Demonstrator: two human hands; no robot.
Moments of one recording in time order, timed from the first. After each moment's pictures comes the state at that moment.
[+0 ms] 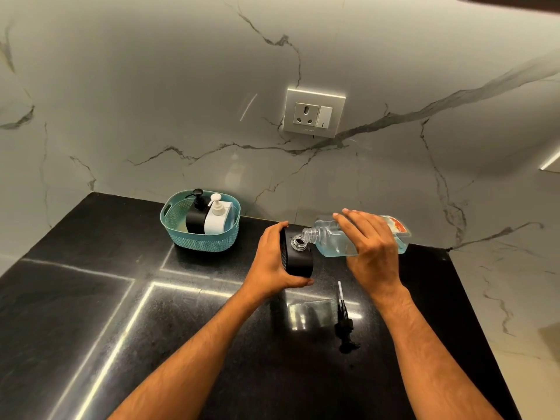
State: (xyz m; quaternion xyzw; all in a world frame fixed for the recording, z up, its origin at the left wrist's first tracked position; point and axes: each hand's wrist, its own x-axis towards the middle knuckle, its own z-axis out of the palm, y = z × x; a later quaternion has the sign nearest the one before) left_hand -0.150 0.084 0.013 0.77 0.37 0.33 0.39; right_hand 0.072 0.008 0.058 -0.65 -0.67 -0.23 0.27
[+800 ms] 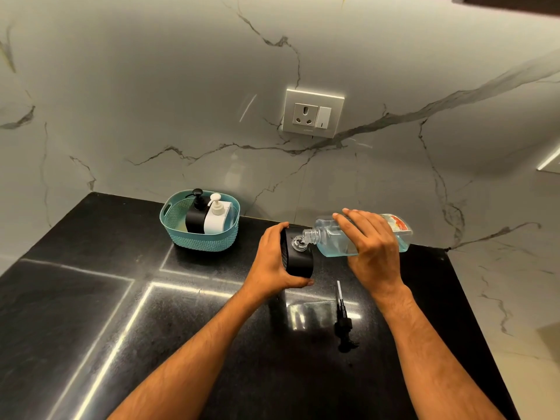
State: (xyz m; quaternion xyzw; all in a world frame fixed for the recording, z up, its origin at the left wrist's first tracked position) left_hand -0.149 0.082 0.013 0.78 0.37 0.33 0.38; right_hand 0.076 0.007 0.059 -0.64 -0.68 -0.23 0.27
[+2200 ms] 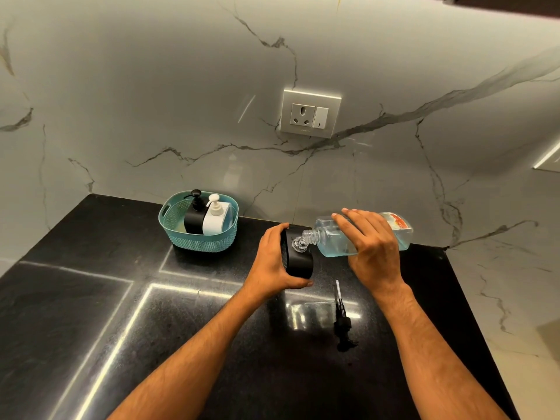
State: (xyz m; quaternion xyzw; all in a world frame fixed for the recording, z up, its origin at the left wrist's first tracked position) left_hand -0.147 0.080 0.013 0.78 0.38 0.32 0.38; right_hand 0.081 0.005 0.061 -0.65 -0.68 -0.23 0.24
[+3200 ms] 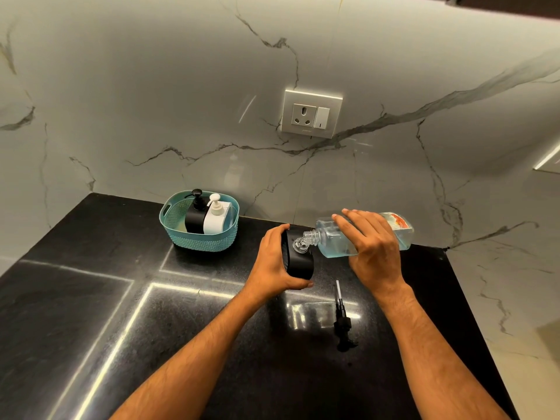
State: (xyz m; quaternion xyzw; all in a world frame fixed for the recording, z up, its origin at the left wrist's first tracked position) left_hand -0.147 0.077 0.013 0.78 0.38 0.32 0.38; right_hand 0.079 0.004 0.065 -0.65 -0.69 -0.23 0.23
